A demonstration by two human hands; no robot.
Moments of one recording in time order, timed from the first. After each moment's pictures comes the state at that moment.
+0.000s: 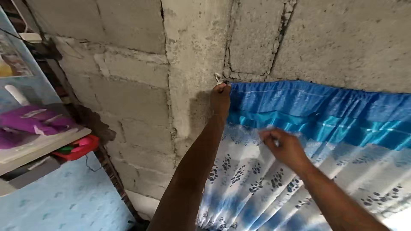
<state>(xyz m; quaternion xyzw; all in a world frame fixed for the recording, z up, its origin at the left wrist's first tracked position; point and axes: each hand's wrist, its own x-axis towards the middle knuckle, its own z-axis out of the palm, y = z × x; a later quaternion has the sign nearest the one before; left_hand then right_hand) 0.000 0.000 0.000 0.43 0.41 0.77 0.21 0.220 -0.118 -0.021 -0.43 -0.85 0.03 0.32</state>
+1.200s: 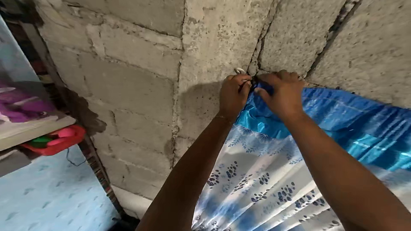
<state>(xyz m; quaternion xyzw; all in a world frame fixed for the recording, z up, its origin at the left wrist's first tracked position) -0.051 0.012 -0.005 0.60 0.40 0.69 -0.03 0.108 -0.001 0.057 -0.39 -0.82 -0.25 0.33</state>
